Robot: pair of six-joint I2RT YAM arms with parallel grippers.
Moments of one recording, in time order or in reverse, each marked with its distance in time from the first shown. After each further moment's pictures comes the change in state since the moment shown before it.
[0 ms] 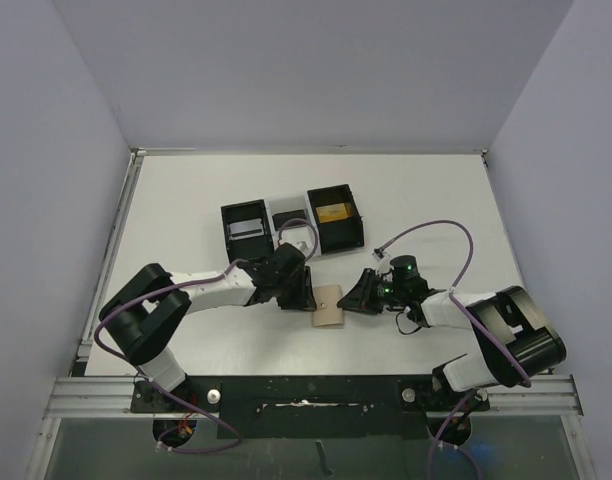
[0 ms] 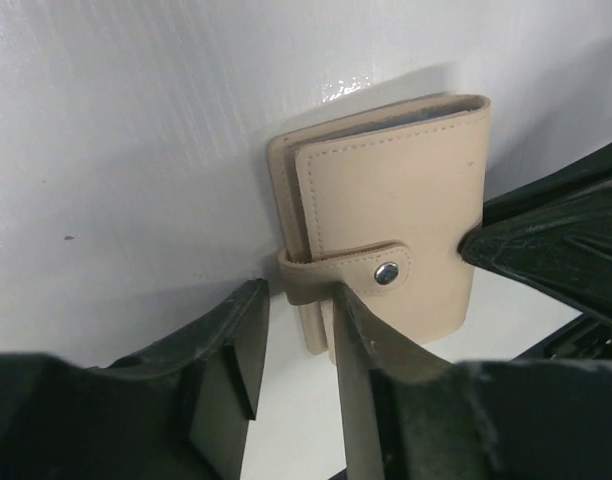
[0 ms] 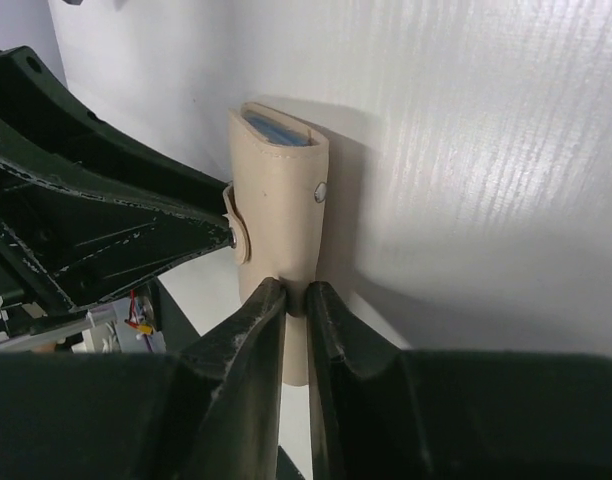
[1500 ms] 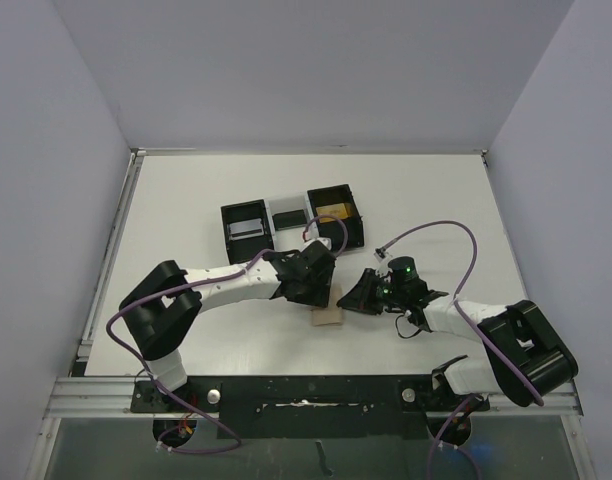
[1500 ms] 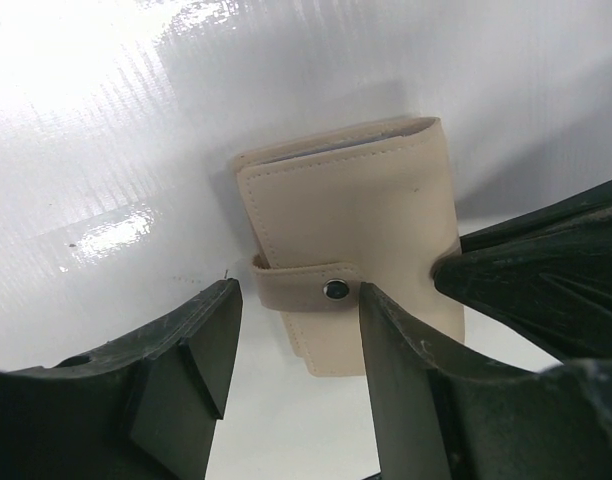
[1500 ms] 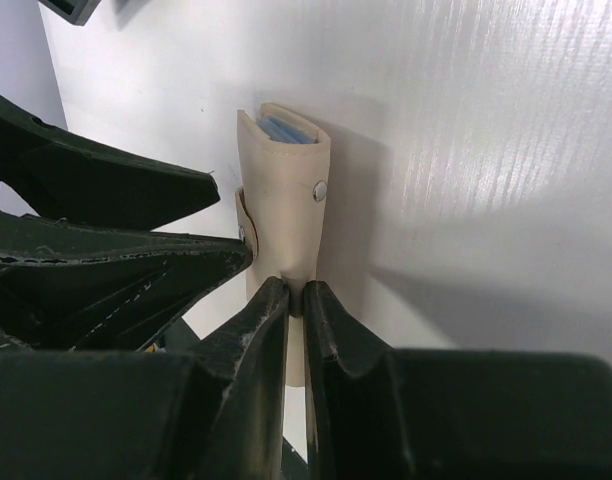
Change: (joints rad) left arm -0.128 0.088 0.278 -0.308 -0.238 0.113; right arm 0.051 -0.114 0.000 -0.083 0.106 0.049
